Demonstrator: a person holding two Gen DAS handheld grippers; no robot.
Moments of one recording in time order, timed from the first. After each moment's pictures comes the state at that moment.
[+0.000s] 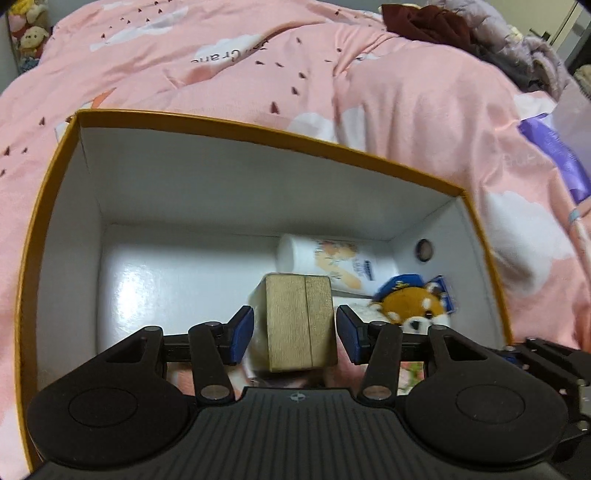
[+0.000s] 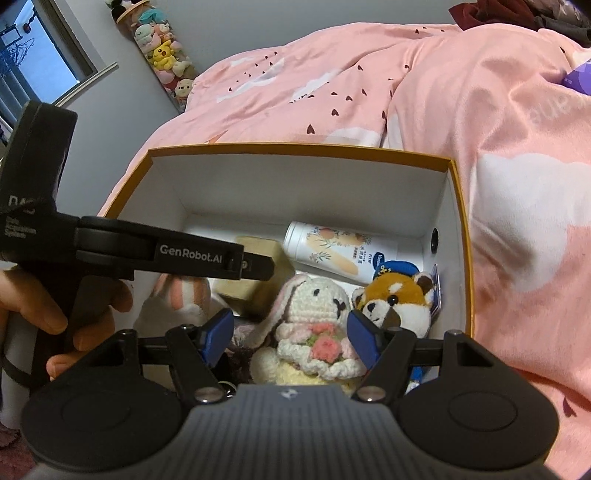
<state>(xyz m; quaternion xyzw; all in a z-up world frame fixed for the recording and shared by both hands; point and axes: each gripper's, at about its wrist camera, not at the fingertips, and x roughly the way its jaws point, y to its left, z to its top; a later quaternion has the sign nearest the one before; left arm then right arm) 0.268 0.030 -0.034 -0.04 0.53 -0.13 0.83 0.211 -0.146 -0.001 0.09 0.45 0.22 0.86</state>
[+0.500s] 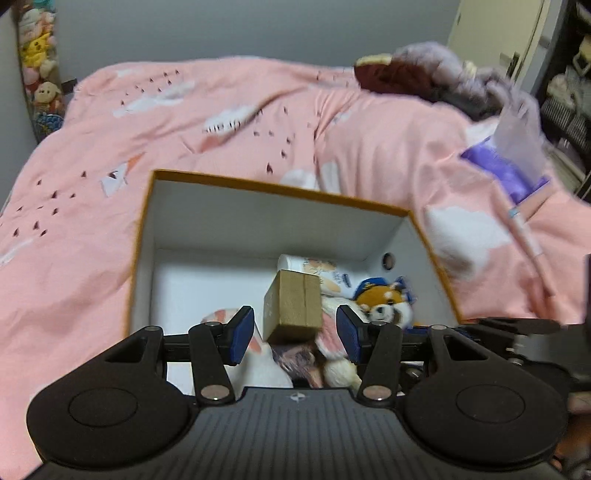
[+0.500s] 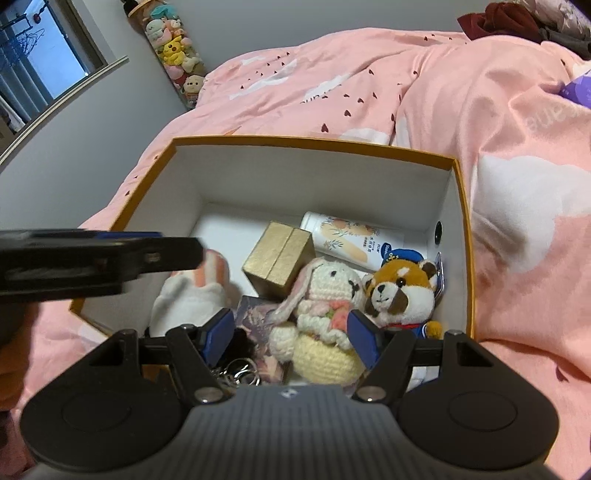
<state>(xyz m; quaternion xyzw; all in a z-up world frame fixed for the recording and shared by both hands) 0.178 0.043 0.037 -0.03 0.44 -0.13 0.89 0.183 -0.142 0.013 0.07 0.45 0.23 0.86</state>
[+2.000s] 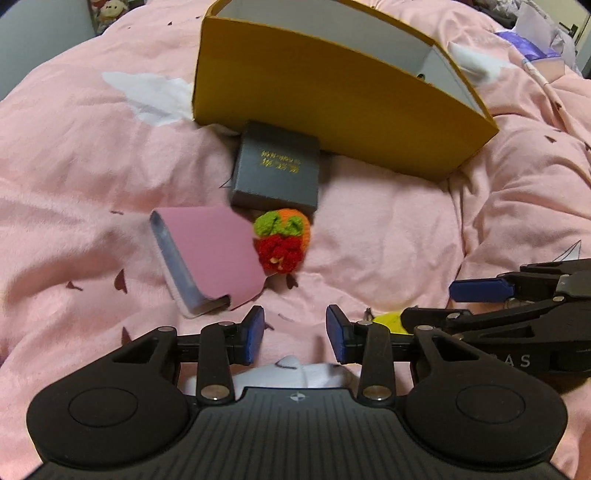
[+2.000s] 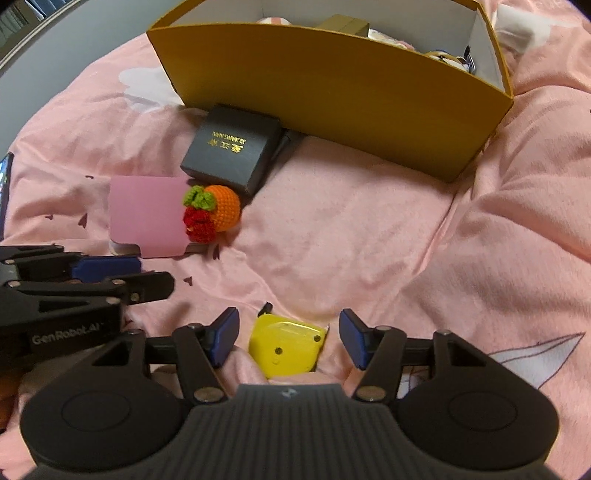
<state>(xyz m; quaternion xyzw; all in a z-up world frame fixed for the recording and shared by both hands) -0.027 0.046 -0.054 -0.03 0.54 -0.02 0.84 0.022 -0.138 -0.054 -0.02 0.55 0.26 0.79</state>
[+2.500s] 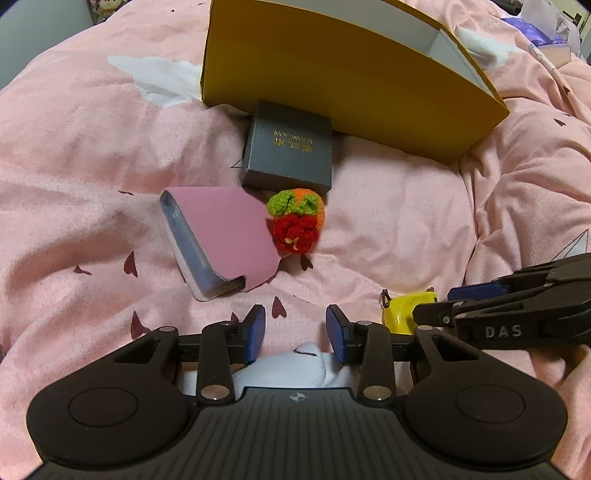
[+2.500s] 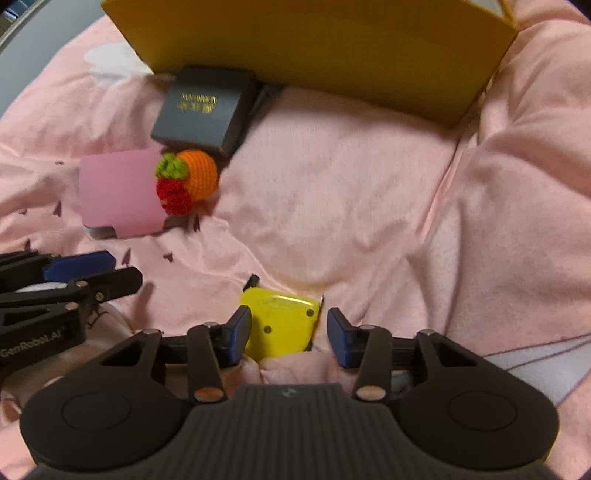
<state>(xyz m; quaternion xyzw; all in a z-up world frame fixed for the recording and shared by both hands) -0.027 0.052 -0.063 -0.02 0.56 -0.02 0.83 0.032 -0.138 -0.082 -0.01 0.61 0.24 0.75</state>
